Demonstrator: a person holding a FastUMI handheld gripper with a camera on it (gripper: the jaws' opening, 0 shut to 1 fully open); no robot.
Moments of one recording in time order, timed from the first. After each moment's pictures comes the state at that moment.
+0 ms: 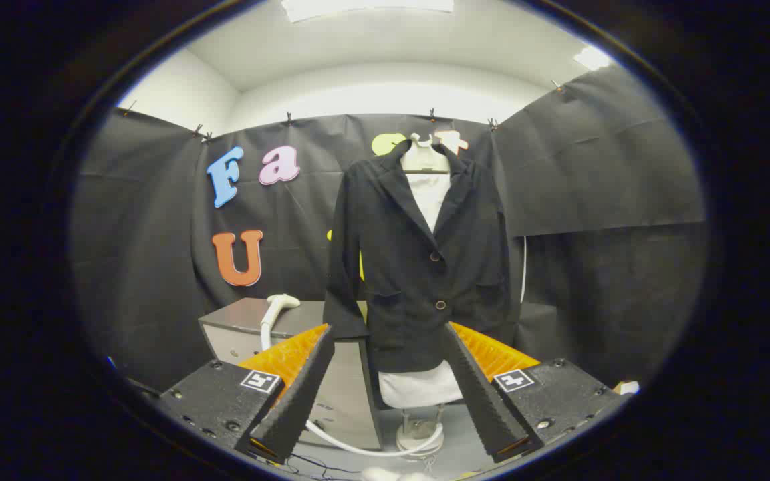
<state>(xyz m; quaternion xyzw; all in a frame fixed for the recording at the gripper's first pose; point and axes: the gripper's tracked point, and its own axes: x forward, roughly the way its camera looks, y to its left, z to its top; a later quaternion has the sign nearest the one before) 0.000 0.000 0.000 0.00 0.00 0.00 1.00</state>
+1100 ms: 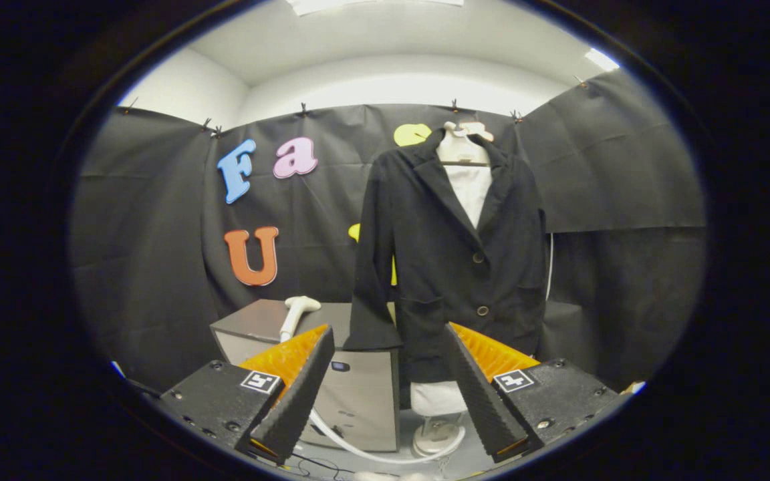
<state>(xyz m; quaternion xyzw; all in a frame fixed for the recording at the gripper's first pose) 0.070 0.071 0.007 0.00 0.02 0.04 1.00</state>
